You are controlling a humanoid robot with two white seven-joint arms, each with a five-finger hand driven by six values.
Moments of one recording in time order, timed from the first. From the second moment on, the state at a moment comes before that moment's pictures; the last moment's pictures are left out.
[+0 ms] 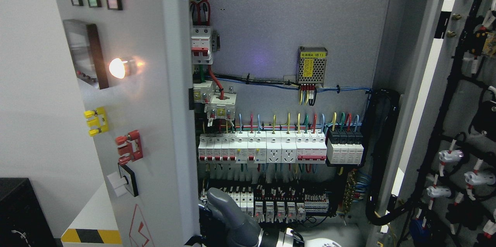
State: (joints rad) left arm 0.00 -0.10 0.00 0.09 0.00 -0.14 -0.07; right arm -0.54 0.00 0.50 -1.78 -0.61 0.50 0.55
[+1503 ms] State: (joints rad) left arm 0.00 -0.10 0.00 0.09 0.00 -0.14 -0.07; right arm -0.65 0.14 0.67 -1.66 -0.60 0.50 0.54
